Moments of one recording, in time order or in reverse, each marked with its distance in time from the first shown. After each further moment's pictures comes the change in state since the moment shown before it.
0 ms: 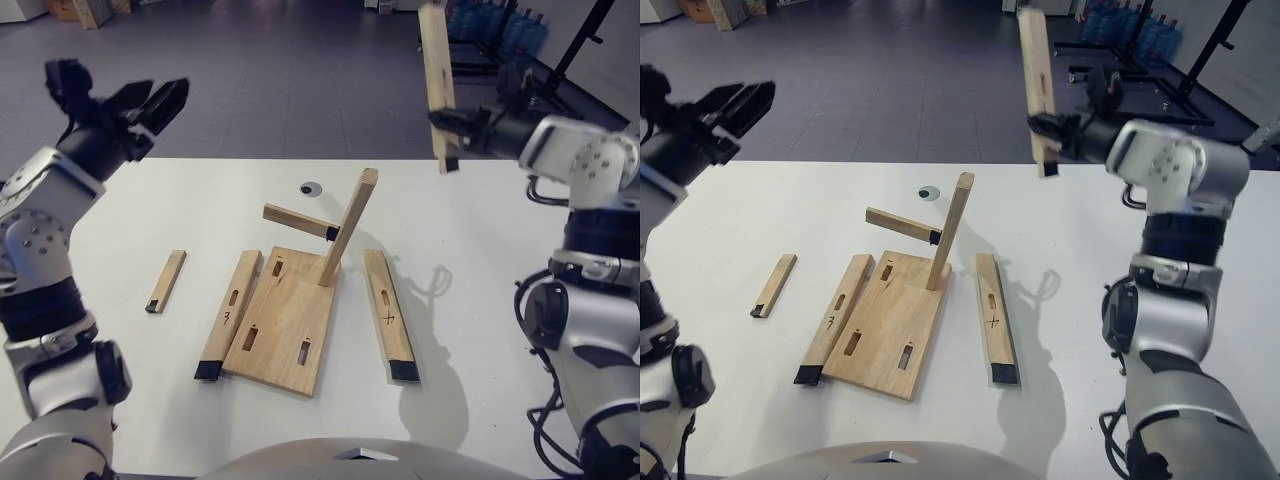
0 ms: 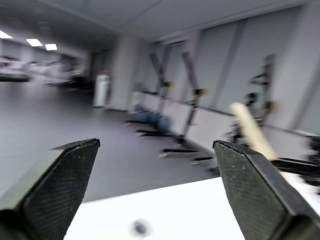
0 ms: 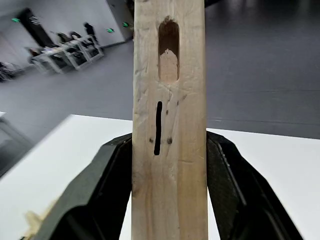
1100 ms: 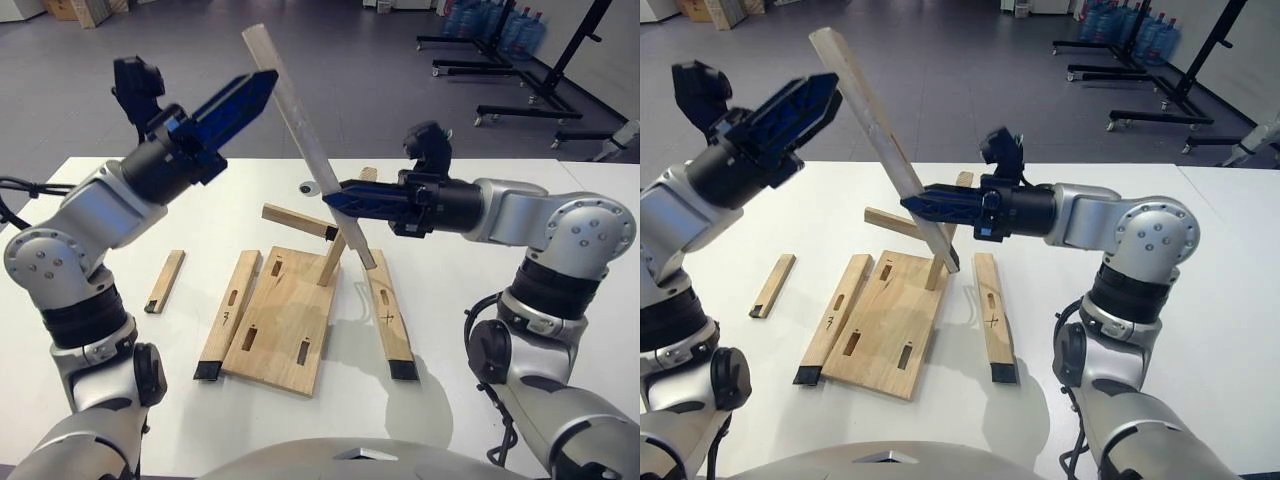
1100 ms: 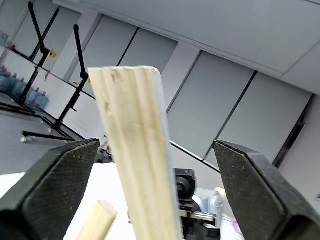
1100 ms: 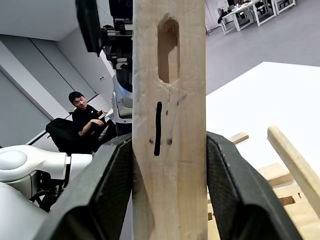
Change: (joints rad) left arm 0.176 -0.126 -0.021 -0.271 -0.809 0.184 0.368; right arm 0.357 0.274 -0.090 -0.638 0.633 0.501 -0.030
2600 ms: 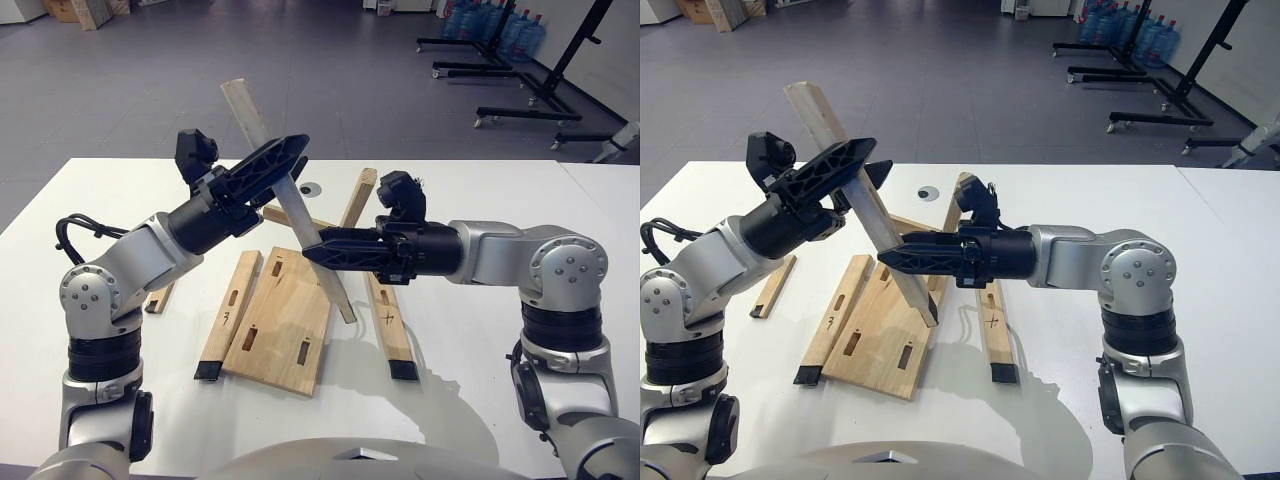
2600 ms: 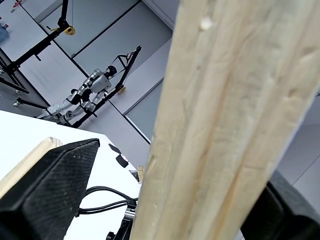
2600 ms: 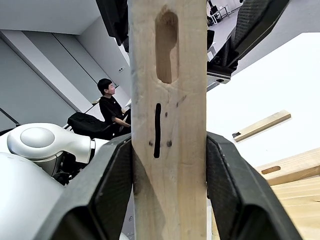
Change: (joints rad) left arm 0.157 0.015 -0.224 0.002 -0.267 -0.136 0.087; right arm 0.175 -0.237 0.358 -0.075 0.429 -0.364 -0.169
